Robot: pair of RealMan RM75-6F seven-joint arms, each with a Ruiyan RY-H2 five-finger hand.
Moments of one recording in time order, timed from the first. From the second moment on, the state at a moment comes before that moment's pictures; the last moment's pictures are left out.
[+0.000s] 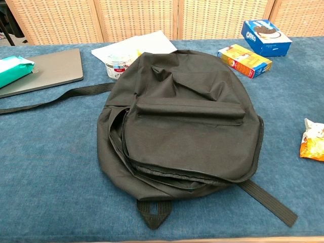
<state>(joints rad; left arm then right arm) -0.20 -1.02 0.09 -1.74 1.45 1.55 -0.03 0.20 -1.16 0.00 -1.71 -1.51 1.63 -0.25</state>
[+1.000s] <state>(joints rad) -0.17 -1.01 0.02 -1.70 1.49 1.48 -0.07 0.64 -1.27 0.10 -1.94 -1.42 0.90 -0.25</state>
